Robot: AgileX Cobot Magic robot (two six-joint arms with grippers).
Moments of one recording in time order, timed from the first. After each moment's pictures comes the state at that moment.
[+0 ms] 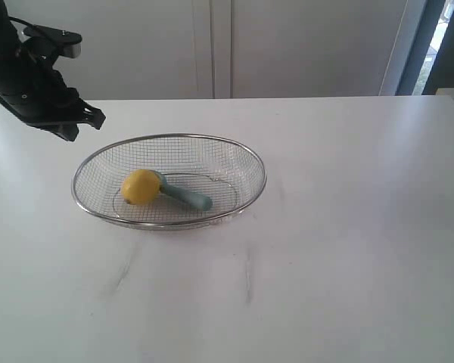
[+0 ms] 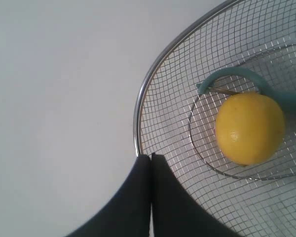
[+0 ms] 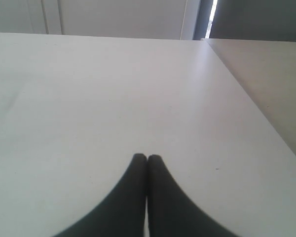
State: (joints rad) left arm -0.27 1.77 -1.45 -0.02 0.82 0.15; right arm -0.08 0.01 -0.01 -0.03 0.34 -0.01
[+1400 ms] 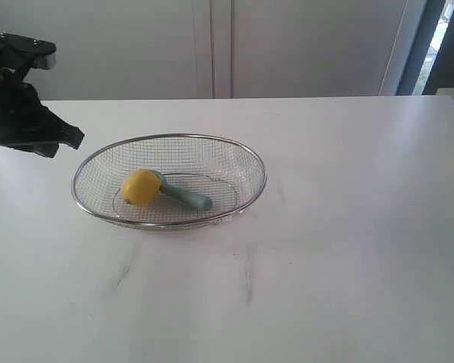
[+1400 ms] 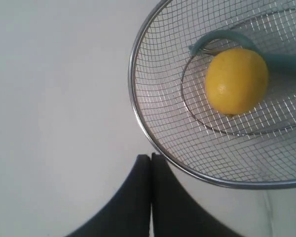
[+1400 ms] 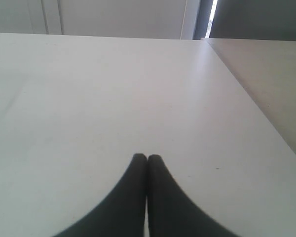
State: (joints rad) left arm -0.27 1.56 -1.19 -0.02 0.74 0.14; right arm -0.08 0.01 -0.01 -0.03 0.34 0.00
